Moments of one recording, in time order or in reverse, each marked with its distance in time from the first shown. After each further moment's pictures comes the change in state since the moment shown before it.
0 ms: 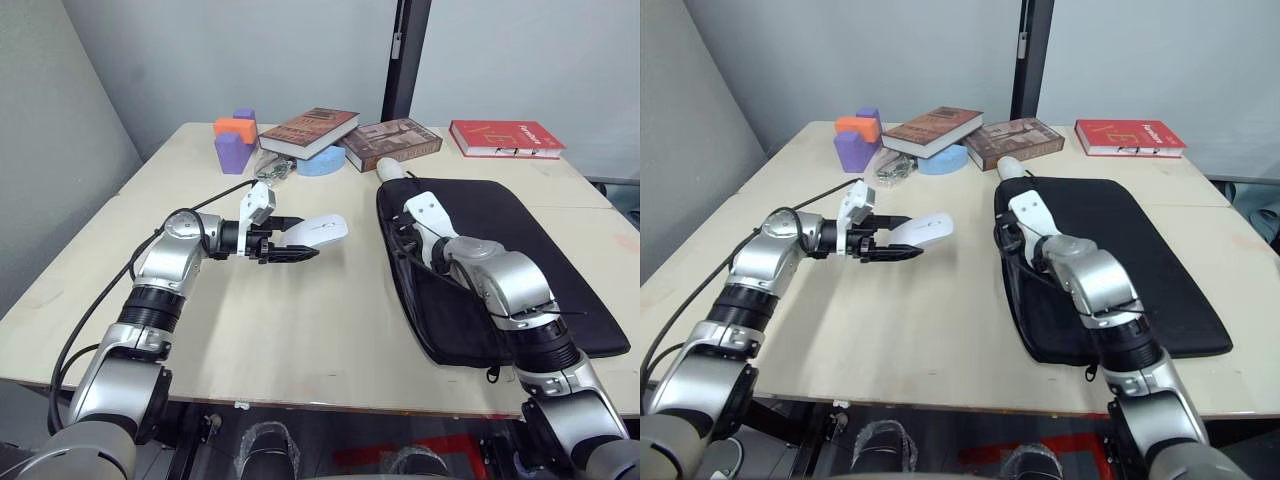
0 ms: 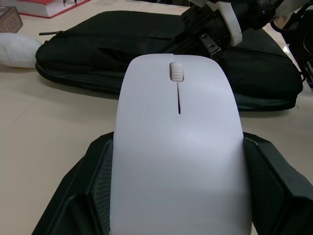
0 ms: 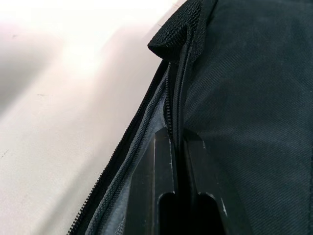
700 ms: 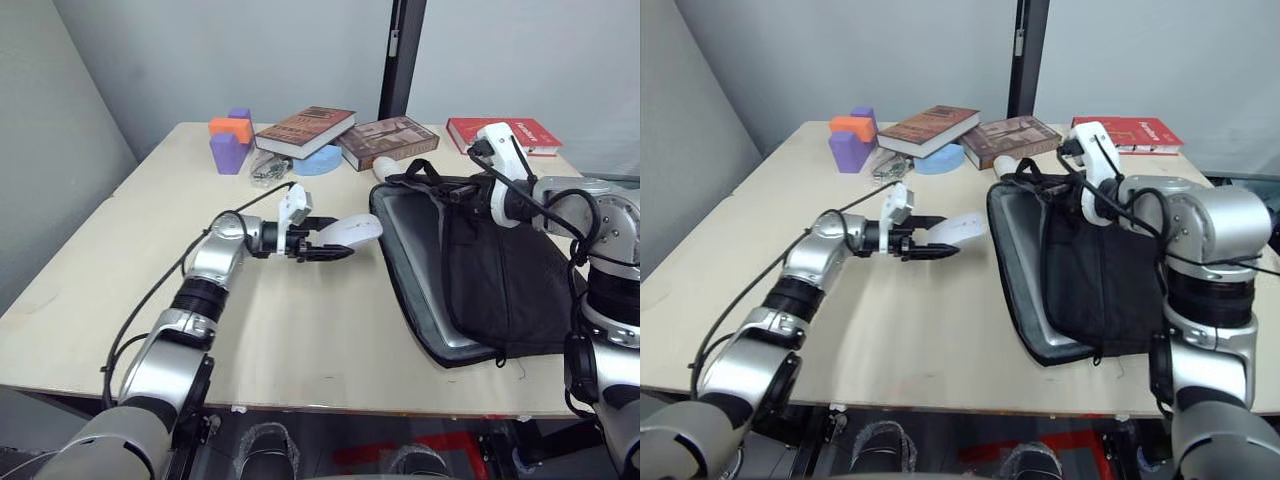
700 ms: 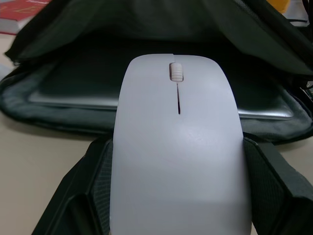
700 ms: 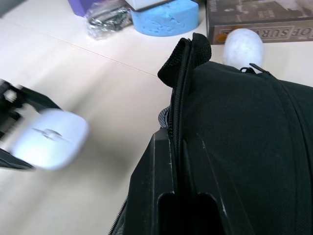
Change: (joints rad) left arm -0.098 -0.213 -0.067 0.214 0.072 -0.153 0.066; right arm -0.234 -0.209 -0.365 -0.084 0.321 0.352 0.249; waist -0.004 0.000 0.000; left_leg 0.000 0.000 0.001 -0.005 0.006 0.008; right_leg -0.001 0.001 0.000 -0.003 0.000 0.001
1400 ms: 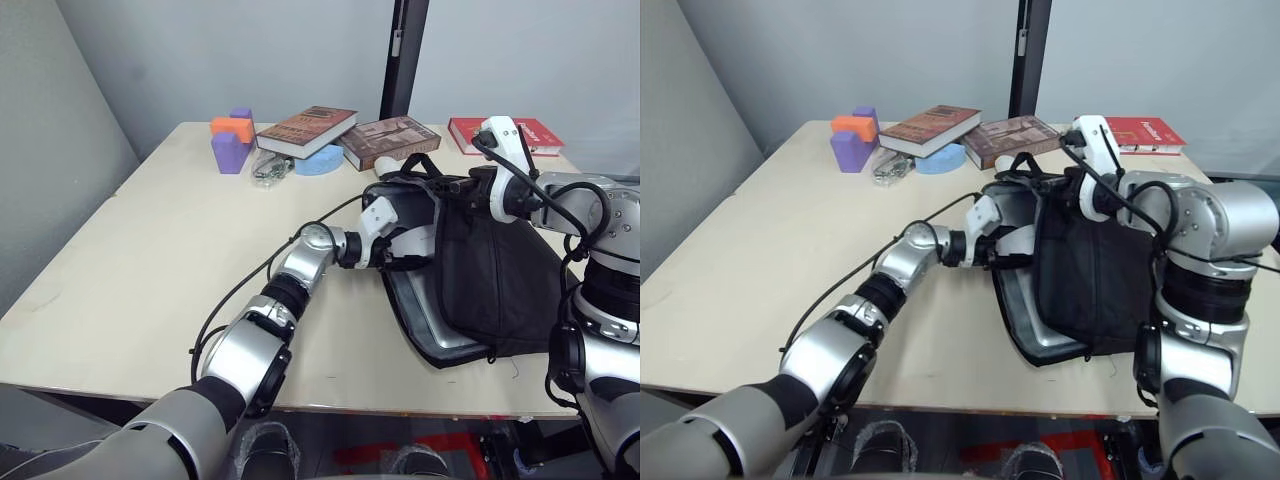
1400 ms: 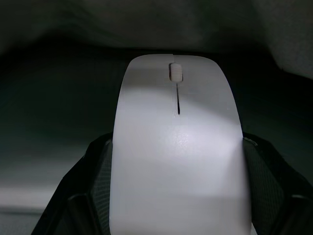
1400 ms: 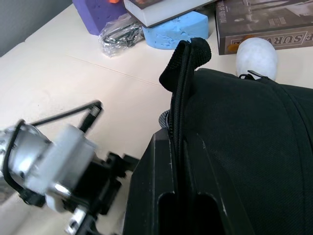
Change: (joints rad) left arm -0.192 -0.373 -0.063 0.400 0.167 -0.171 0.309; right arm -0.033 0.064 -0.070 -0.011 0.050 0.054 -0.080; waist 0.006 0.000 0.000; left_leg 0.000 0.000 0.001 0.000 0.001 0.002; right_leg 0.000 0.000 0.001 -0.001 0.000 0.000
